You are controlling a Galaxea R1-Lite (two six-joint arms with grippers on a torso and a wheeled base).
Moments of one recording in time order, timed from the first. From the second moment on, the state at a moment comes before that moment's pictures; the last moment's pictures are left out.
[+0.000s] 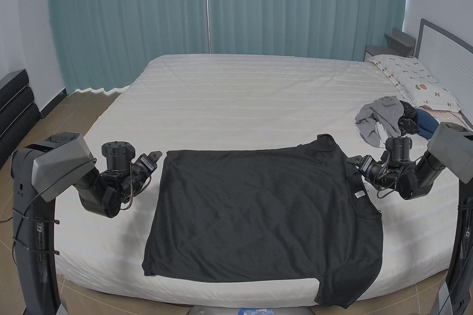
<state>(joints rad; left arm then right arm) -0.10 2.38 -0.95 -1.02 0.02 -0.85 -0.02 2.31 -0.94 -0.82 0.18 0.68</state>
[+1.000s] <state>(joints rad) -0.14 2.21 -0.39 -1.33 -0.05 -0.96 -0.04 2.04 -0.50 -0.93 0.37 0.79</state>
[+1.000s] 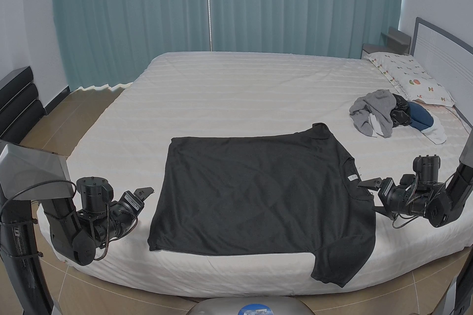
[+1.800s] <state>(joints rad) -0.17 2.16 -0.36 -1.33 -0.03 -0.96 -0.04 2.04 -0.51 -0.93 0.36 0.78</state>
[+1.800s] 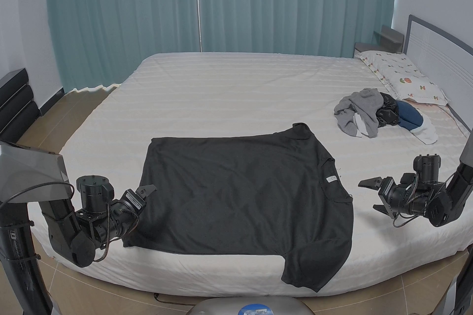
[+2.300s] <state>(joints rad) -0.16 2.11 -0.30 -1.33 -0.03 -0.95 0.08 2.05 -0.51 -0.93 0.32 0.78</state>
